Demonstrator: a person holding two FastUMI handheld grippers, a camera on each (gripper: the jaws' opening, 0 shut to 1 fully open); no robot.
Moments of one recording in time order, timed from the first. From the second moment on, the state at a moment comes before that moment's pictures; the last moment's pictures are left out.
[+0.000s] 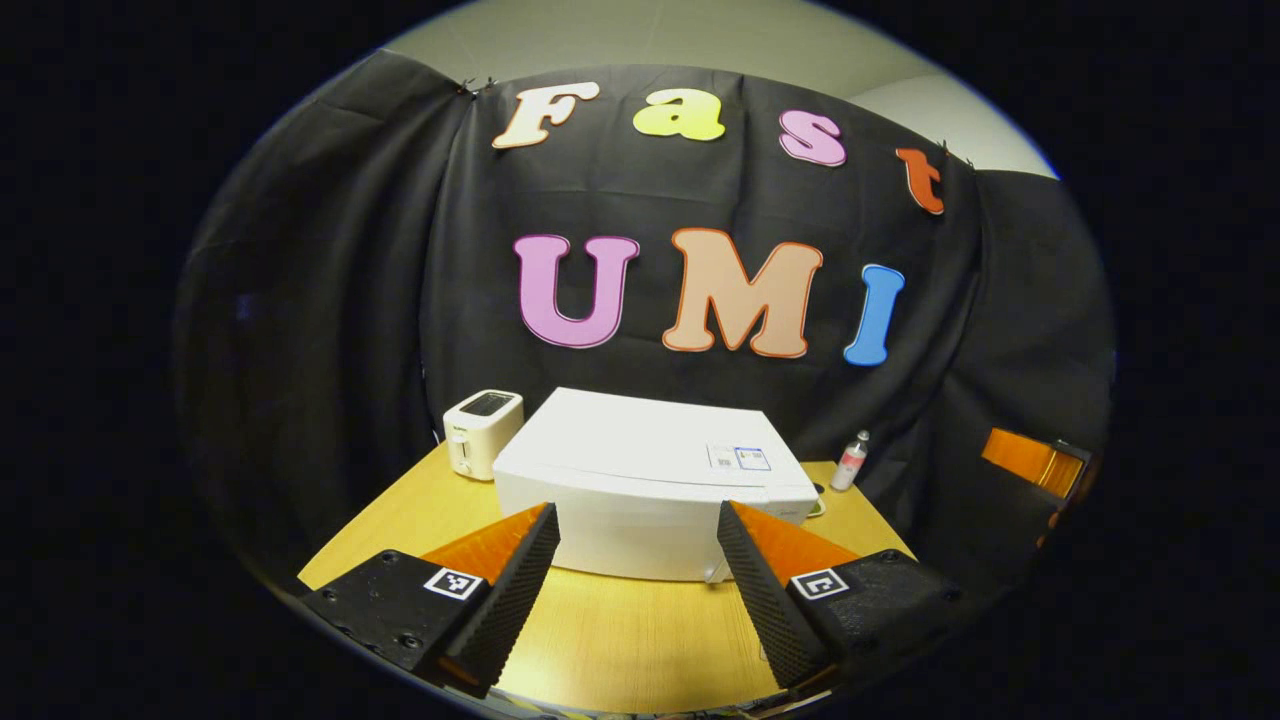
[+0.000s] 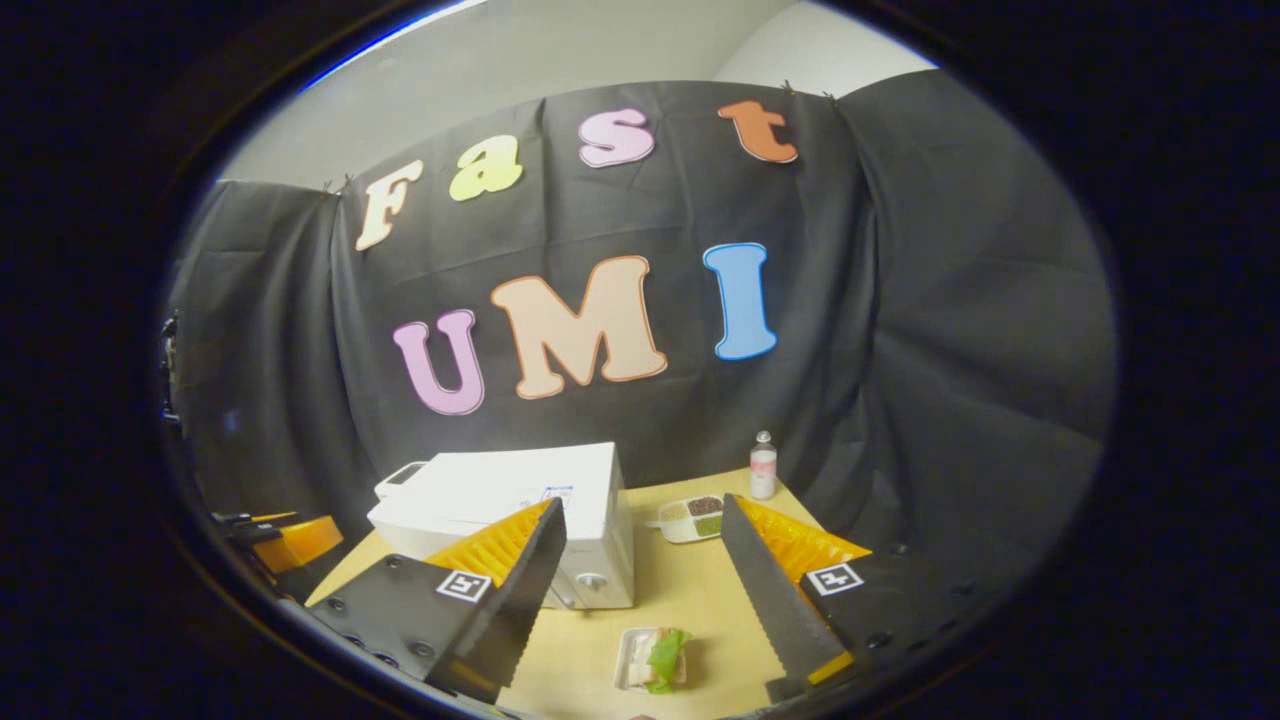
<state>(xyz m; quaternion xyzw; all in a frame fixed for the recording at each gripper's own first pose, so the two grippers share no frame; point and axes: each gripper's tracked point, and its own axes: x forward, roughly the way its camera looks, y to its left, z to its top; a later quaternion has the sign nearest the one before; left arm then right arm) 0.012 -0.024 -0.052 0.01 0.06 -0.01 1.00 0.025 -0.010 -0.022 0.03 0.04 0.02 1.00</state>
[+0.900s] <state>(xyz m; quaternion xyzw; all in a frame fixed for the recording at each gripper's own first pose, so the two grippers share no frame) 0.089 -0.116 -0.235 0.04 0.26 -0.14 0.95 -0.028 -0.064 -0.064 0.06 0.07 -0.08 0.99</state>
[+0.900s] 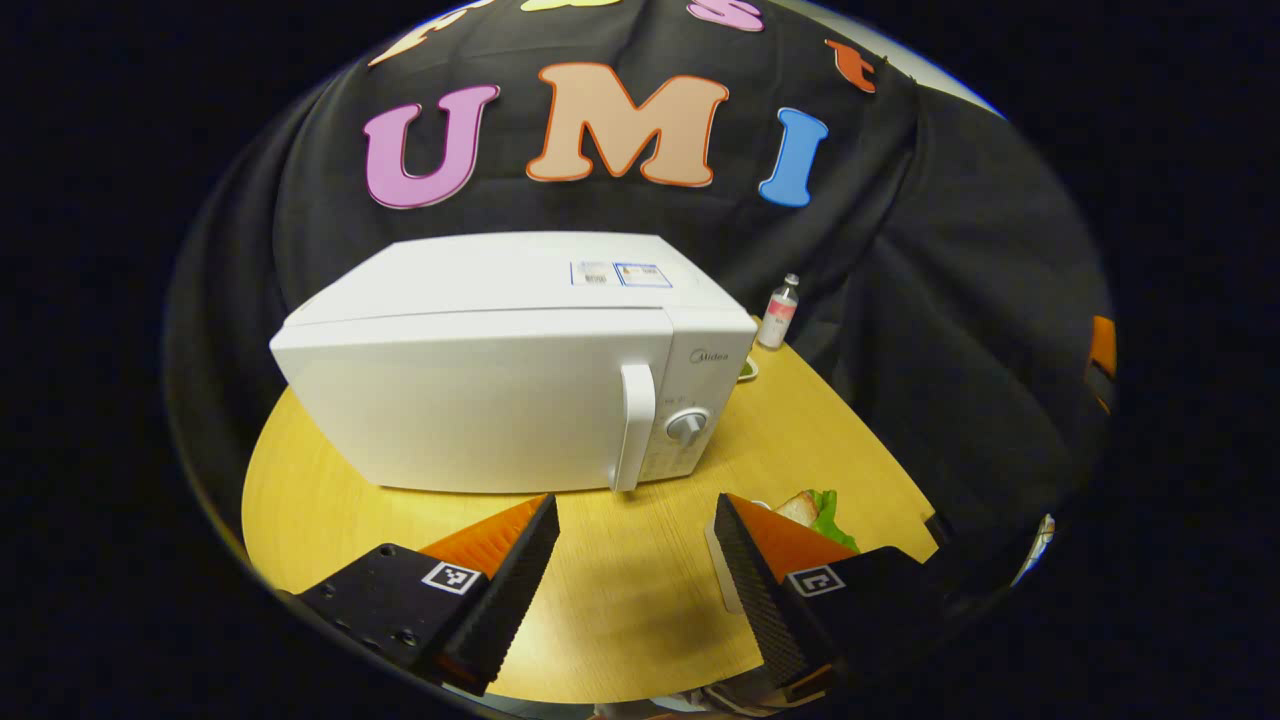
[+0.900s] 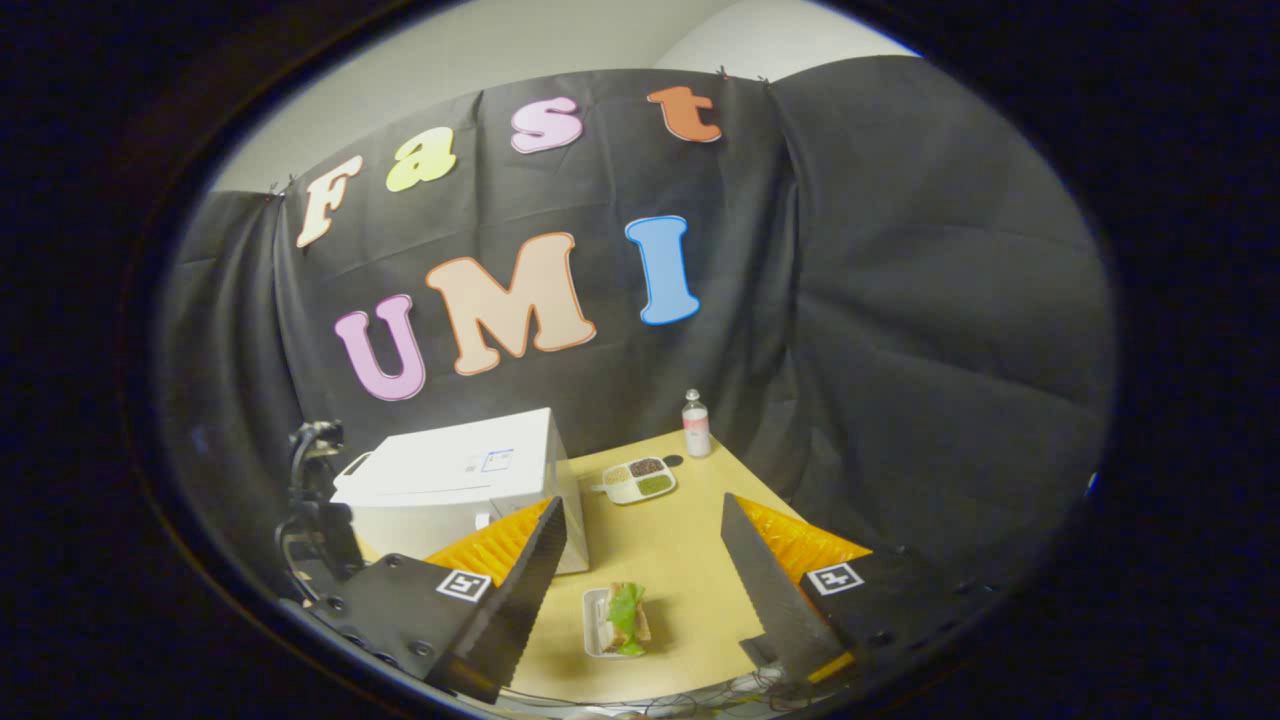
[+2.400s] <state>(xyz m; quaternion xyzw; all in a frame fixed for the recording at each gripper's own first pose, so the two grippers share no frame) 0.193 -0.127 -0.317 0.08 0.32 -0.08 0.94 -0.027 -0.073 -0.091 0.07 0.10 -0.08 0.99</state>
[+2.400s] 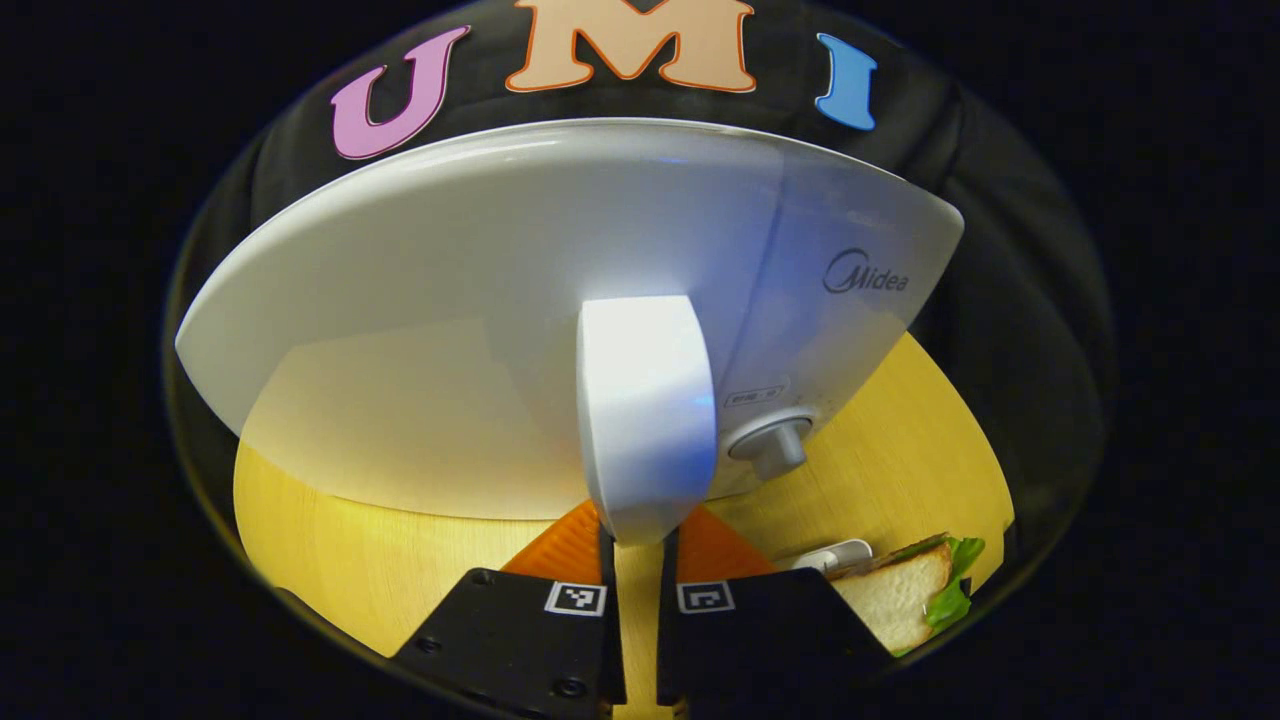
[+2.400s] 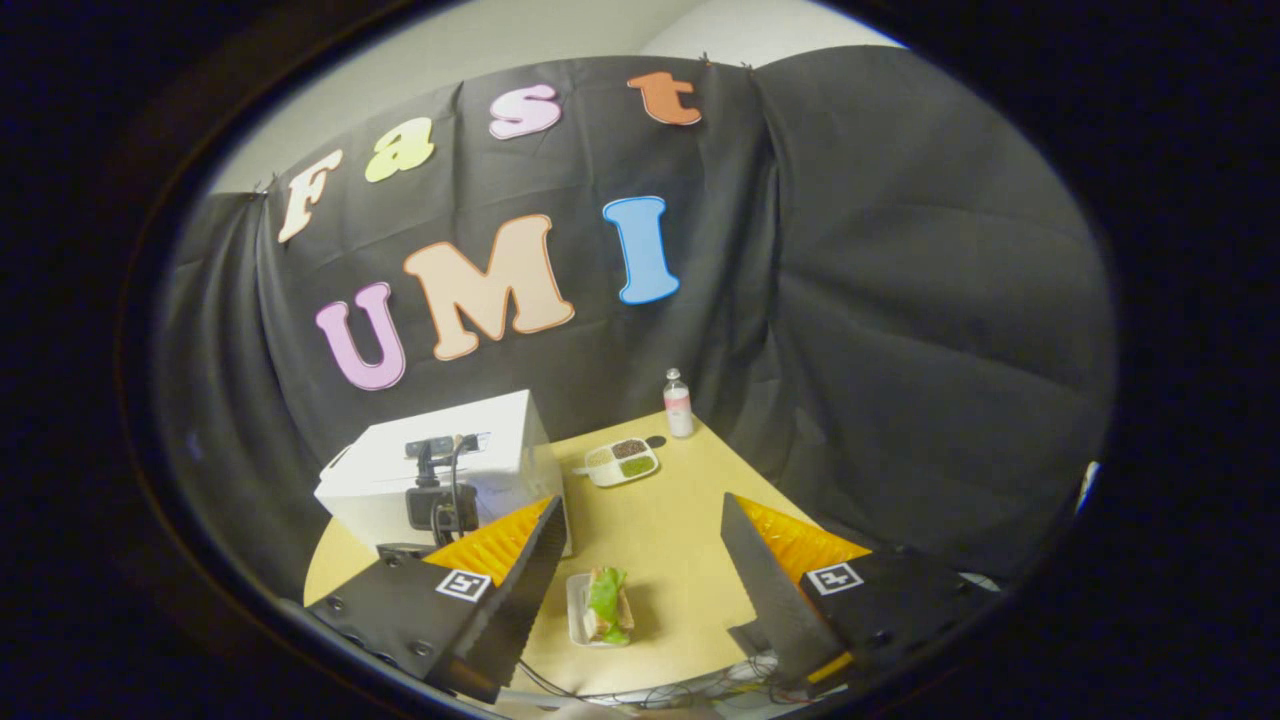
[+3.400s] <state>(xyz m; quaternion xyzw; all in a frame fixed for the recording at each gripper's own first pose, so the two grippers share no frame) 0.191 -0.125 -0.312 0.03 0.29 -0.04 0.96 0.011 -0.062 -0.118 0.05 0.16 -0.05 0.99</state>
